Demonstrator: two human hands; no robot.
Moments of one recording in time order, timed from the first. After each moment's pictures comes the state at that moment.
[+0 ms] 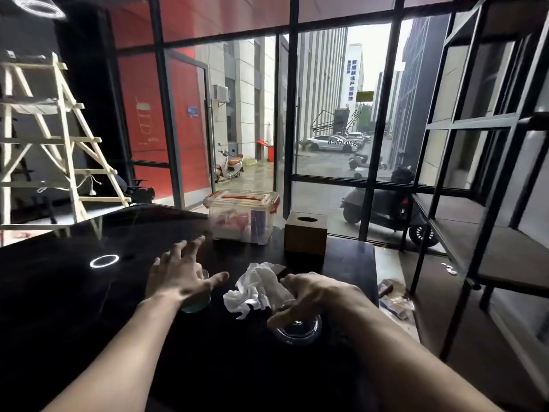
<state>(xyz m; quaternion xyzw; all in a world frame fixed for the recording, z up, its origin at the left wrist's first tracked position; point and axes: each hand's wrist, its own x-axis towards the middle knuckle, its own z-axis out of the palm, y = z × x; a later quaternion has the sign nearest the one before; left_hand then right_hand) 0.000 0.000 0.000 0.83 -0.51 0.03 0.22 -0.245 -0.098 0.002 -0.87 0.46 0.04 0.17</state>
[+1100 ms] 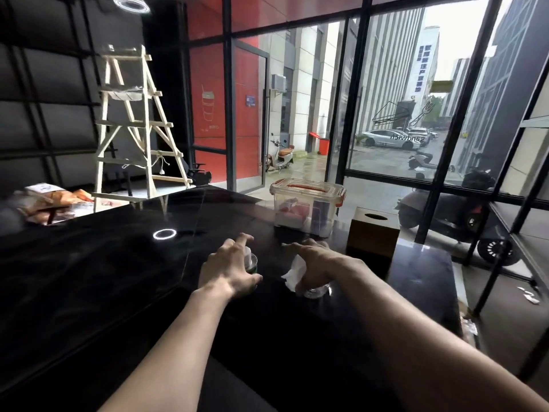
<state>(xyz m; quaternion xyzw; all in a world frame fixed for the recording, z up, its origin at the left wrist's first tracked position) 0.018 0.044 -0.006 0.84 -0.47 -0.02 0.27 -0.126 -0.099 0.013 -0.92 0.38 0.04 0.10</state>
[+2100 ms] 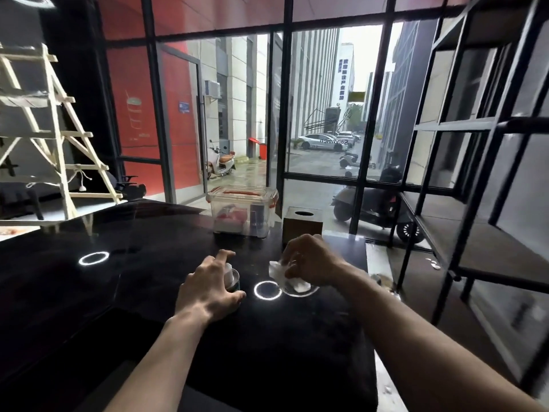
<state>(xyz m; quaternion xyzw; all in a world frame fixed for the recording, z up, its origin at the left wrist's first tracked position) -0.060 0.050 -0.002 0.78 -0.55 -0.04 0.29 -0.251 -0.072 0.034 -0.88 0.41 -0.21 0.13</state>
